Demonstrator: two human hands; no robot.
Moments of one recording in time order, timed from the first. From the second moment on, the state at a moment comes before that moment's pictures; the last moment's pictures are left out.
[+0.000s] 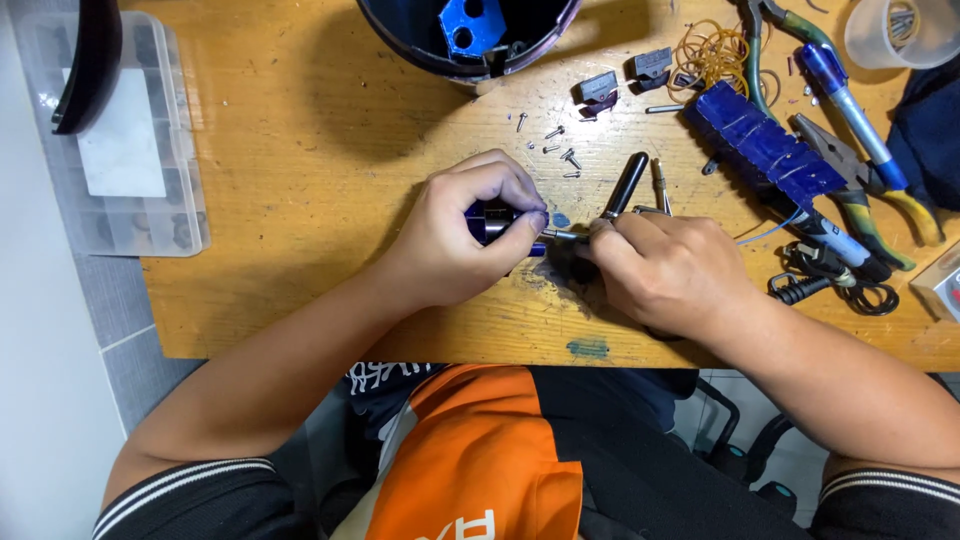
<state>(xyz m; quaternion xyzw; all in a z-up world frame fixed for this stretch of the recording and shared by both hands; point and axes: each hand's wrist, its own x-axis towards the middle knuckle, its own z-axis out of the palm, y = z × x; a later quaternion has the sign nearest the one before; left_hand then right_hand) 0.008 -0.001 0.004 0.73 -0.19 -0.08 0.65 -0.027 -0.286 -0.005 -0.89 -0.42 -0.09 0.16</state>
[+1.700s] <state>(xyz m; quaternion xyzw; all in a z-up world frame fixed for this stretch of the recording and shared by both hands) 0.013 -0.008 -0.009 0.40 -0.11 -0.31 0.85 -0.018 -0.292 0.077 -0.94 -0.22 -0.05 0.24</state>
